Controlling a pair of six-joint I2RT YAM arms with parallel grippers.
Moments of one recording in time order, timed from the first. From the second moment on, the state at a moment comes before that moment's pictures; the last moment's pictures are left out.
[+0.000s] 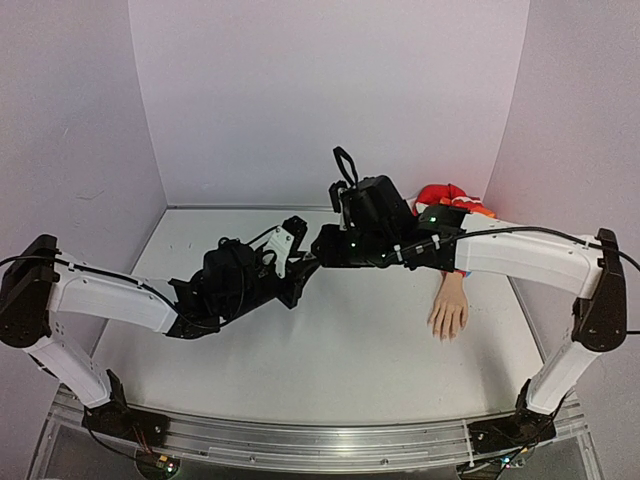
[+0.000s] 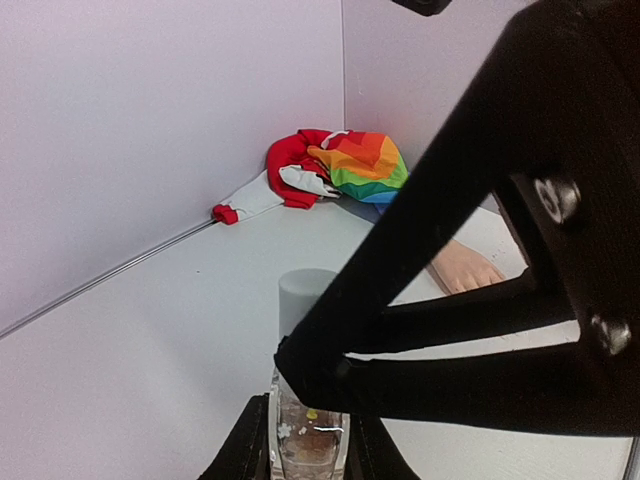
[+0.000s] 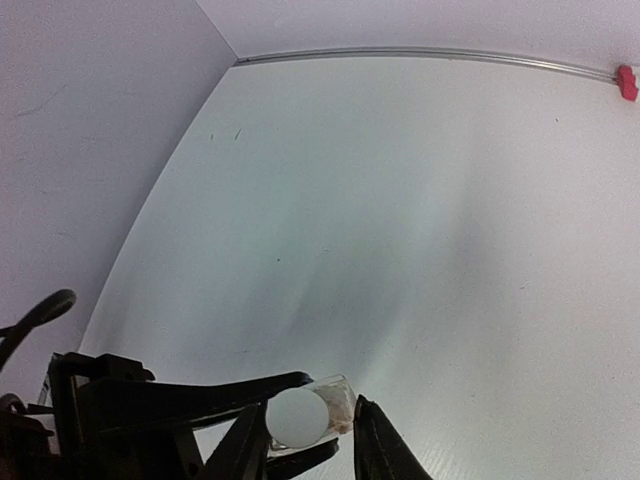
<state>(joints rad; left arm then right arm) -1.07 1.53 0.81 0.58 -0.26 0.00 1.03 1.68 1.50 -0.44 0.23 0.65</state>
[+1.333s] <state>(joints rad) -1.04 1.42 0.83 0.50 -0.12 -0.08 1.00 1.51 1.37 -0.26 0.12 0.58</state>
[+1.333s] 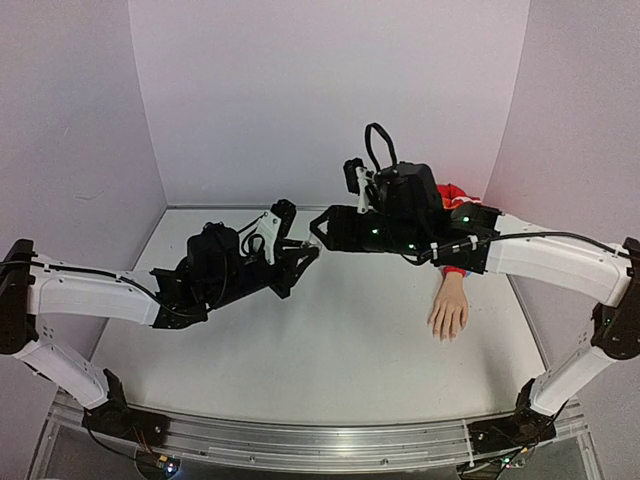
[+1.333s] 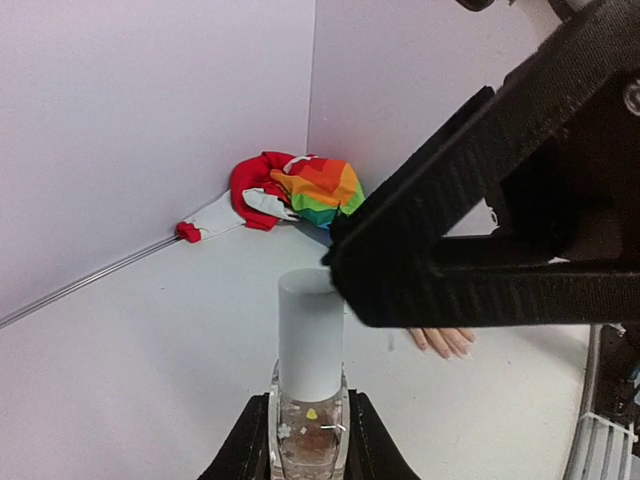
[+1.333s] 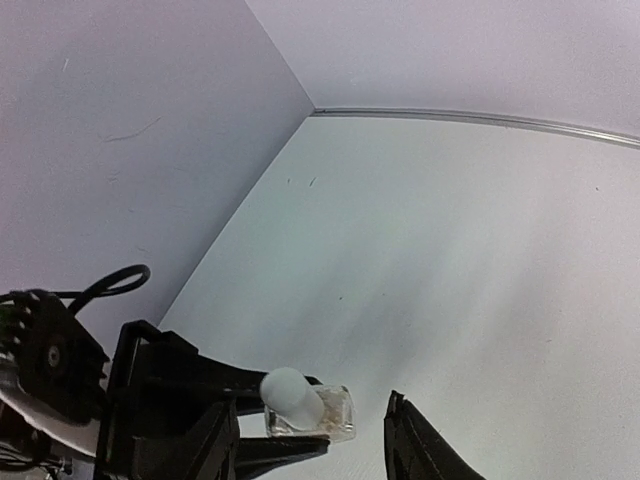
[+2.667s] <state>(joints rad) -0.89 1.33 0.79 0.53 0.67 -0.30 0.93 1.46 1.22 -0.11 -0.56 0.22</state>
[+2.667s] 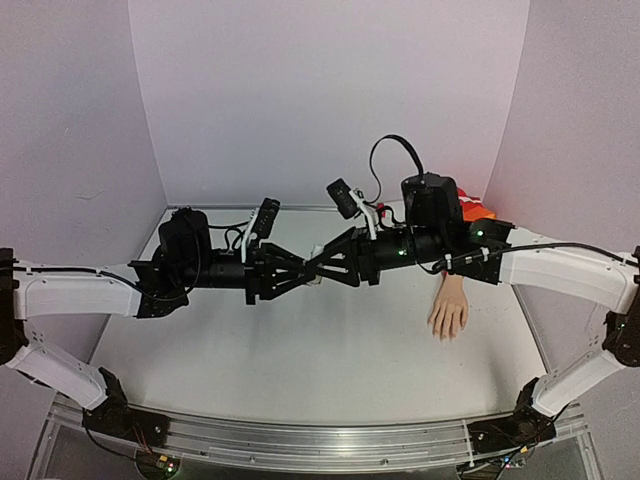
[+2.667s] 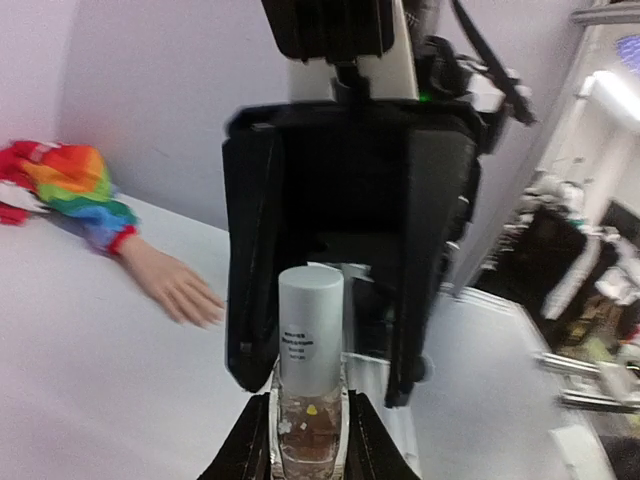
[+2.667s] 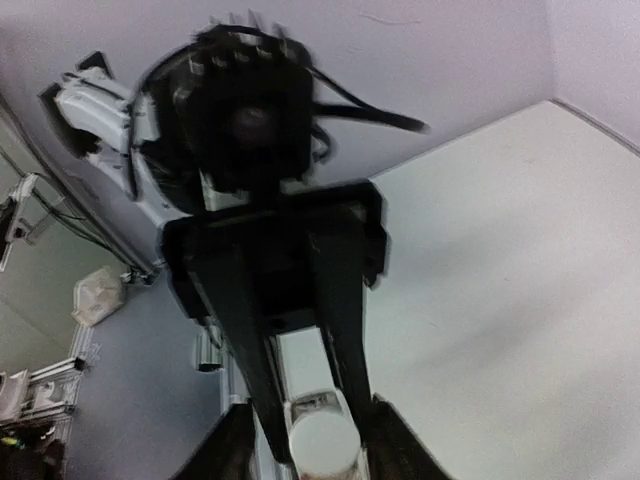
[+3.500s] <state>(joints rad) -1.12 1.44 0.87 0.47 -0.34 -0.01 1.09 1.62 1.55 -0.40 0.39 0.61</state>
